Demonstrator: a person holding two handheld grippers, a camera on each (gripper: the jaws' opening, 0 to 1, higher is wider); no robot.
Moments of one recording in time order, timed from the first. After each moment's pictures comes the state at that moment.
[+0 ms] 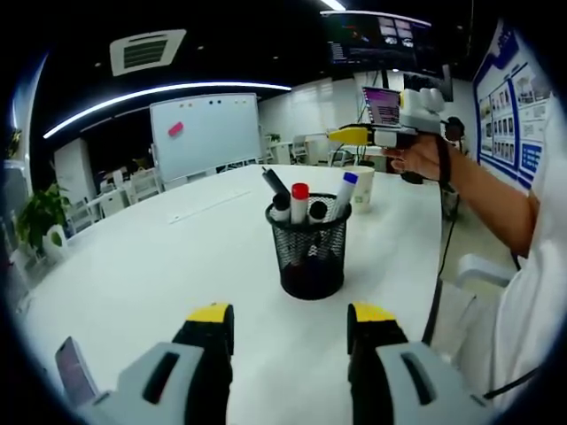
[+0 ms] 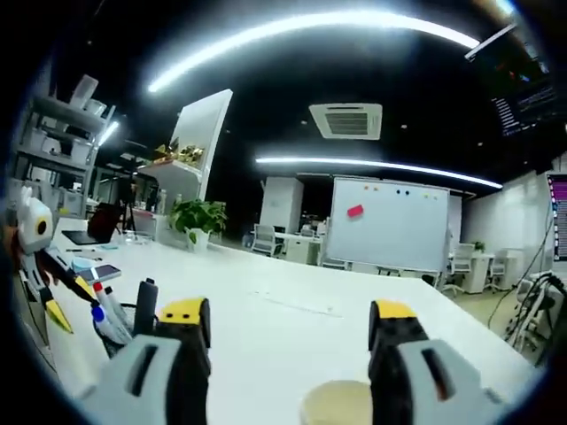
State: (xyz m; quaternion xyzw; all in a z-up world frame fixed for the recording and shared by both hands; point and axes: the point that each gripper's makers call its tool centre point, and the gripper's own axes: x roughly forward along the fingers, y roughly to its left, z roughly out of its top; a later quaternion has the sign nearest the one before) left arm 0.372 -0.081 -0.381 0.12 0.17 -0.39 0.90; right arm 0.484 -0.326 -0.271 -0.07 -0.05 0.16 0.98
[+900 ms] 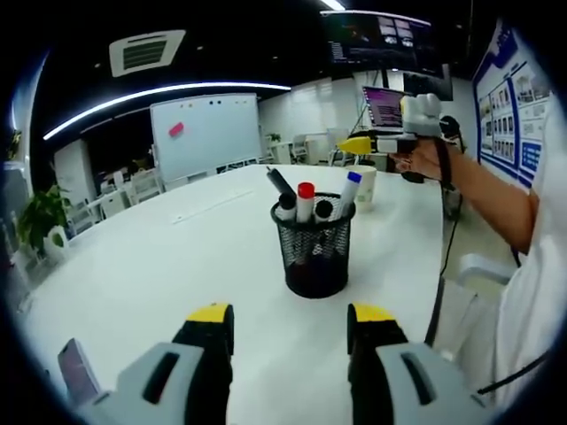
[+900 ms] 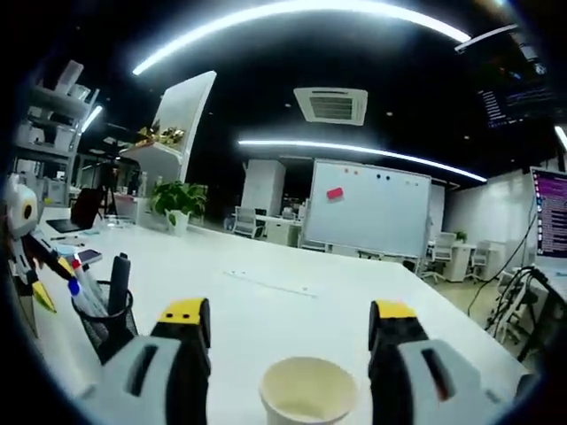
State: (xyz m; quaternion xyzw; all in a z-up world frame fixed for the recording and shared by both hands) left arm 0.378 -0.070 -0.378 0.12 0.17 -0.38 0.90; right arm 0.488 -0.361 -0.290 -0.08 0.00 0.11 0.99
